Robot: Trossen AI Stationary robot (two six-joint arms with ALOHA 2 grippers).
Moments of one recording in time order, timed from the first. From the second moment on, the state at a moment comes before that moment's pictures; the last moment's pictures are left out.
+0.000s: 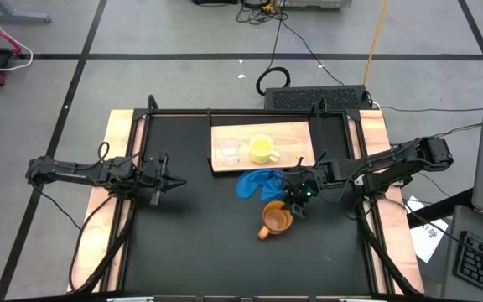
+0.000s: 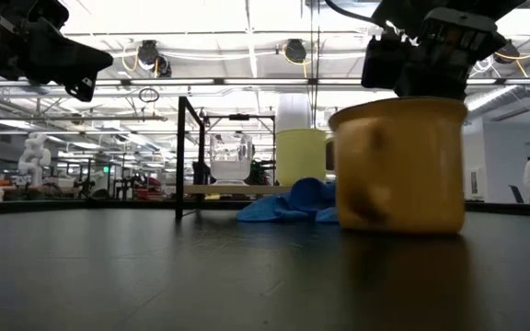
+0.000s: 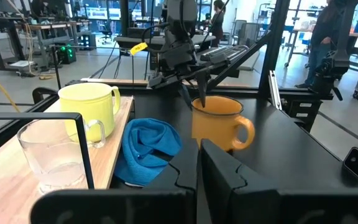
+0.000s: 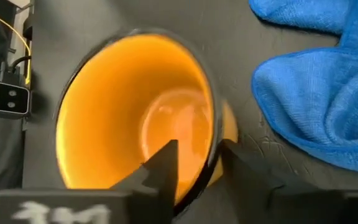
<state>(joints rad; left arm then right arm) -0.08 0.26 0.13 0.07 0.00 -0.05 0.07 1.33 0.67 -0.25 -0.24 0.43</state>
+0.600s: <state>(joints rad) -0.08 0.26 0.13 0.02 0.00 -0.08 0.07 1.32 0.67 -0.21 -0.22 0.36</state>
